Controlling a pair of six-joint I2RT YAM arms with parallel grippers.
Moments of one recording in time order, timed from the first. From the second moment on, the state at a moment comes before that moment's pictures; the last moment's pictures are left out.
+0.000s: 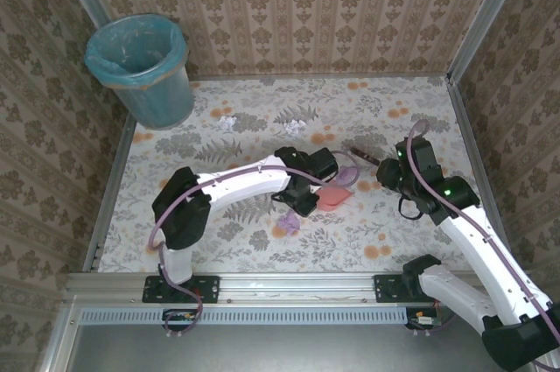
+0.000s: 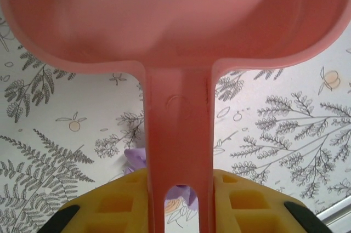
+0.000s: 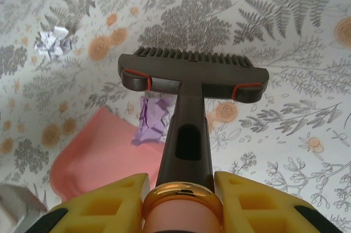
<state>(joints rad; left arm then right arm) -1.08 1.89 1.50 -1.04 0.01 -0.29 0.32 0.88 0.90 -0.87 0.16 0.66</state>
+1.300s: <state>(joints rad) -1.08 1.86 1.37 -0.78 -0.05 -0.23 0.52 0.59 0.87 -1.06 0.13 0.75</state>
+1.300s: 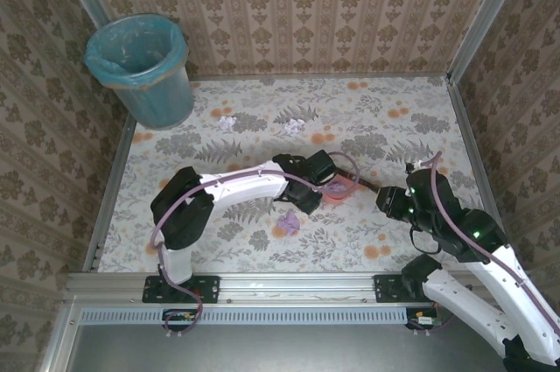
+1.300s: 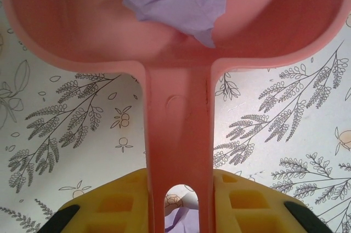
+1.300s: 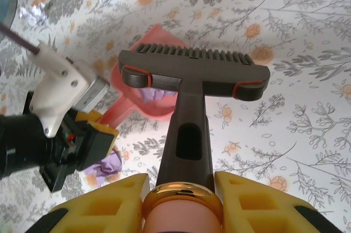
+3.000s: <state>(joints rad) -0.60 1.13 1.35 -1.20 -0.26 -0.44 0.59 0.53 0.25 -0.05 0.05 0.57</state>
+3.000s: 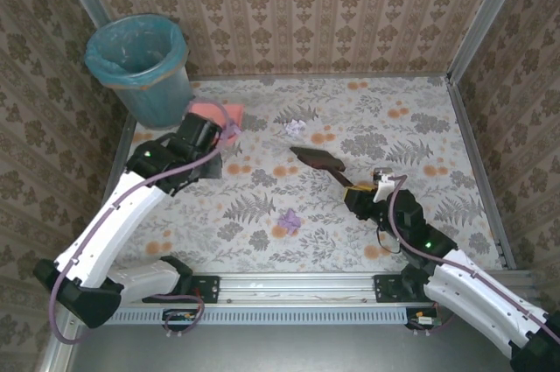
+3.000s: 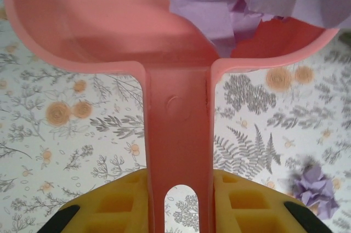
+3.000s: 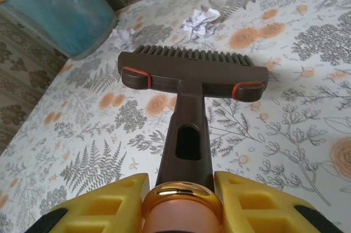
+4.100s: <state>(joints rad) 0.18 1.89 2.24 -1.00 0.55 -0.85 0.59 0.35 0.17 -0.05 0.20 0.47</state>
